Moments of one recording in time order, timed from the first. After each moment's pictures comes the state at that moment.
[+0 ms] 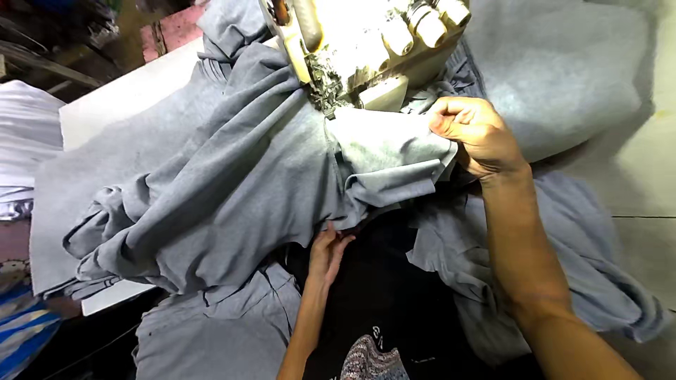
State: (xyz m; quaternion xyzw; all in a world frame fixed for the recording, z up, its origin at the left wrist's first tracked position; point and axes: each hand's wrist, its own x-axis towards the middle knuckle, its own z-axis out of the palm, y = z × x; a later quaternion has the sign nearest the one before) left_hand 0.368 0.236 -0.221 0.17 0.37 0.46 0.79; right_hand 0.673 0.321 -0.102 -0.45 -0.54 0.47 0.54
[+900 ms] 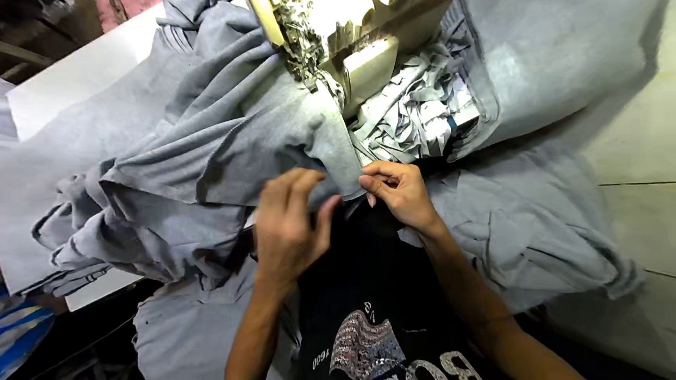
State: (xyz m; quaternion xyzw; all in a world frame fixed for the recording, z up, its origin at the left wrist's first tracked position) left_hand 0.348 0.281 -0.093 0.86 0.40 0.31 0.08; right_hand 0.567 0.243 -0.153 -0.49 -0.50 0.46 0.54
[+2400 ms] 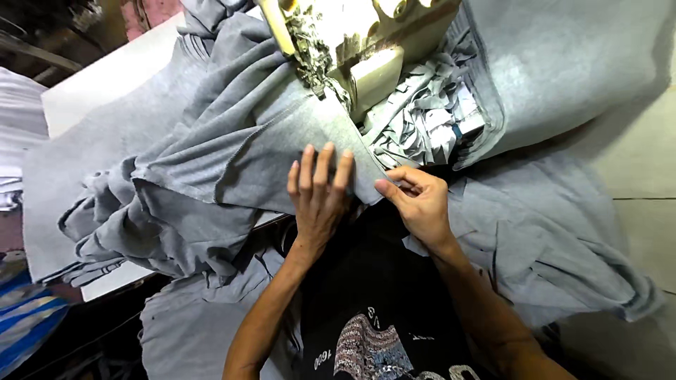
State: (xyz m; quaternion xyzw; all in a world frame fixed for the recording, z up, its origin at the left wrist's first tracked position) left_hand 0.389 0.301 -0.167 0.84 0.39 0.36 -0.10; right_hand 0.567 0.230 -0.147 -0.59 -0.48 0.33 0.57
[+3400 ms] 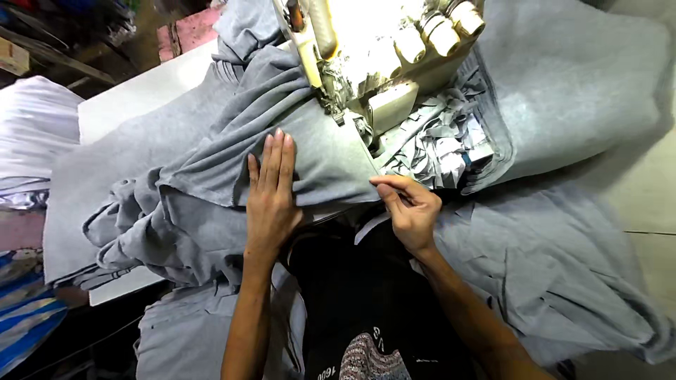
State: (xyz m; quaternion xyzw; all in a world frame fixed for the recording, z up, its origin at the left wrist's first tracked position) left_hand 0.312 0.357 -0.123 0.88 0.40 0.24 -0.02; right_hand 0.548 0.267 -0.161 -0.50 -0.52 0.23 0.65
